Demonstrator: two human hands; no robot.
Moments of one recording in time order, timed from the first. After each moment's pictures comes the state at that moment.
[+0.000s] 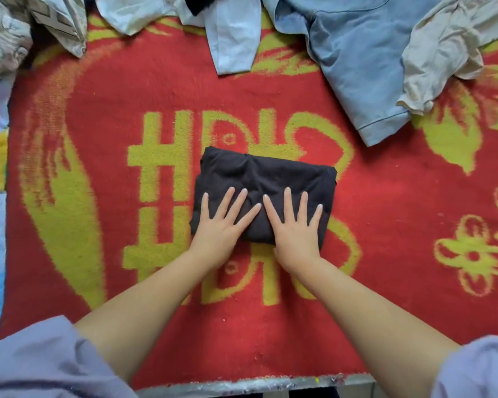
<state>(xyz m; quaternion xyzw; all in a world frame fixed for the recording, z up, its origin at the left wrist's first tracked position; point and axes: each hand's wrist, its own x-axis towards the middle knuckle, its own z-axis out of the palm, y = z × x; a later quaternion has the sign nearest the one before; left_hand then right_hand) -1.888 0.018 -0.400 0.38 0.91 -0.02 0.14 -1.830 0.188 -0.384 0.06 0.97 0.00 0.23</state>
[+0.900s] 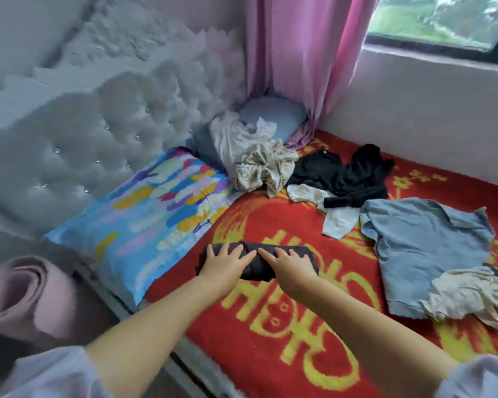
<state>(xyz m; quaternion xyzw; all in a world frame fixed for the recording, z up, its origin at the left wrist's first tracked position) -1.745 -0.066 -0.039 -0.02 0.98 -0.02 0.18 -1.808 0.088 -0.029 -0.32 0.92 0.09 0.21</state>
